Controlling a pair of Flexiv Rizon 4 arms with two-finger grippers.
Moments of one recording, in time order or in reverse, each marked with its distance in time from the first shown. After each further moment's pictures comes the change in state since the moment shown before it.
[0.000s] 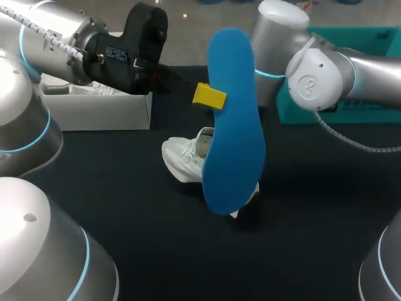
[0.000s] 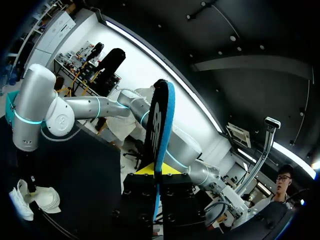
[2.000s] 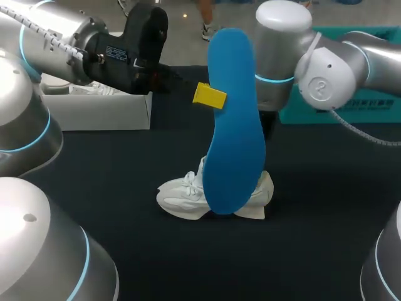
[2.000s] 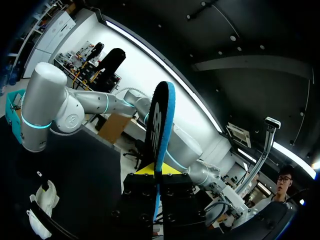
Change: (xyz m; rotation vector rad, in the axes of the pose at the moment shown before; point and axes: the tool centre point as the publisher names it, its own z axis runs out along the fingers) left arm 0.000 0.000 0.000 0.000 0.000 0.000; right arm -0.044 -0.041 -0.012 0.147 -0.176 -0.464
